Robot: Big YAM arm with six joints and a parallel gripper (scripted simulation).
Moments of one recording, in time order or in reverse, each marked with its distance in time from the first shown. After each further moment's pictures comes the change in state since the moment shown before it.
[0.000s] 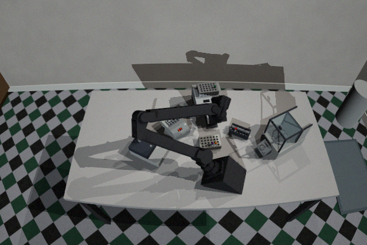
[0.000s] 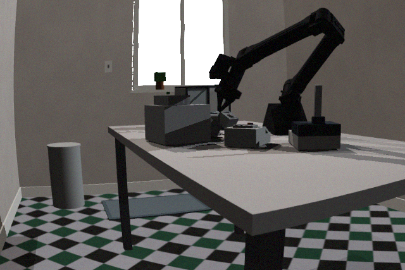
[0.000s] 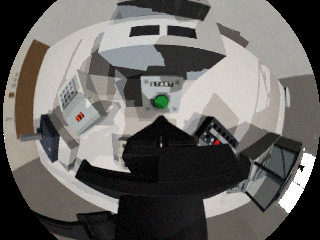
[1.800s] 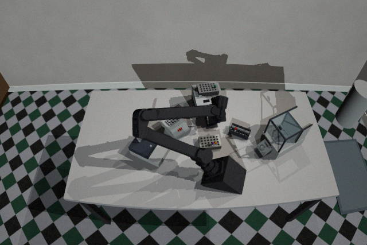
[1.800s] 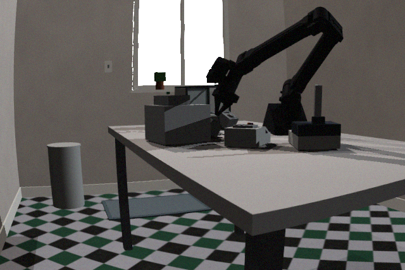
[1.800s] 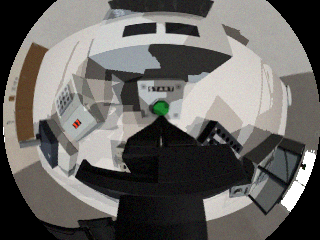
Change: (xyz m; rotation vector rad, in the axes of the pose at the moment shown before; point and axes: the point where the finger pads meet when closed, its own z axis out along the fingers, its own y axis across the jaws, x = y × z) arm -0.003 0.000 0.019 0.001 -0.004 0.022
